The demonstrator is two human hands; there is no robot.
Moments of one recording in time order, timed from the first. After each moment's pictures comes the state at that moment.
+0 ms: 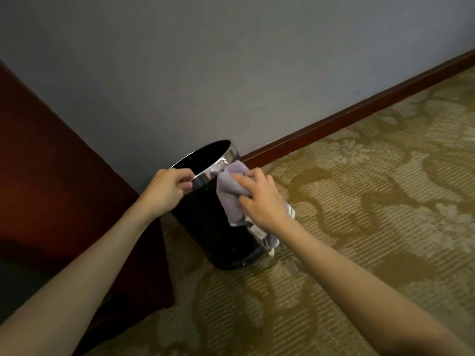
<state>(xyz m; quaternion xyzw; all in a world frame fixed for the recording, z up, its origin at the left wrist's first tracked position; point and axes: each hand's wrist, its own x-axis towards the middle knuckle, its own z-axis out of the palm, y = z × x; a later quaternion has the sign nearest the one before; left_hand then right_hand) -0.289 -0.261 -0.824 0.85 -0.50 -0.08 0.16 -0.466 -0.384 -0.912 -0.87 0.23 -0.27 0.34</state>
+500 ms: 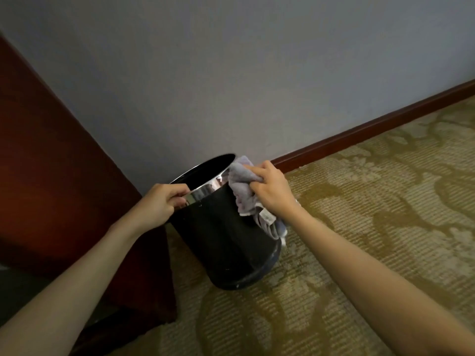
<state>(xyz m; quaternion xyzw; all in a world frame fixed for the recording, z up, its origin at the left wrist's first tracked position) -0.246 -0.226 -0.825 0.82 -0.52 -0.15 0.19 -0.412 -0.423 -0.894 -0.84 0.26 -0.28 0.38</state>
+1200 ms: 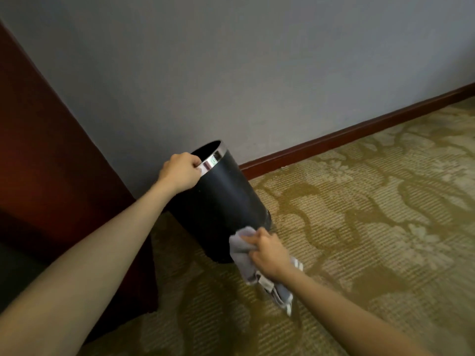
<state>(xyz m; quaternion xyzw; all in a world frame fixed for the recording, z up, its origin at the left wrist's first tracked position) -0.289 -0.291 -0.810 0.90 -0.41 -0.06 0.15 -0.506 -0.350 -0.990 -0.89 0.31 -0.07 0.33</state>
